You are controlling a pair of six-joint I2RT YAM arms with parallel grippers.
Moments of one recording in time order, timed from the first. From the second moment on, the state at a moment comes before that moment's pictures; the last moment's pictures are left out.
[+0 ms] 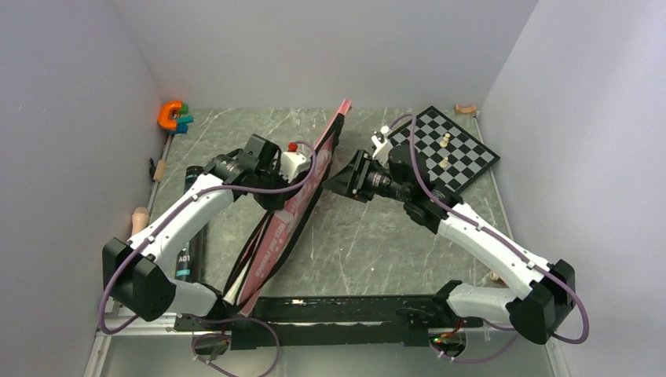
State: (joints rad) left arm -0.54 1.36 1.25 -0.92 0.20 0.21; right arm 0.68 1.16 0.98 -0.14 -0.35 1.03
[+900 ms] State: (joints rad) left arm -0.49 1.33 1.20 -0.87 0.24 0.16; right arm 0.70 1.59 1.30 -0.35 -0.18 0.90
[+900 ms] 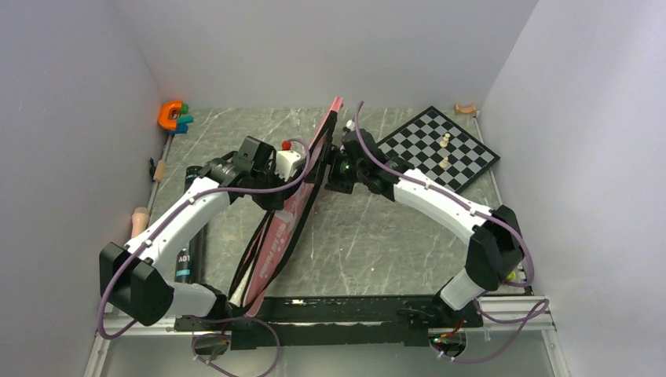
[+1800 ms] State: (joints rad) left arm -0.46 1.49 1.34 -0.83 0.27 -0.01; right arm 1.11 1.62 1.39 -0.40 0.25 0.73
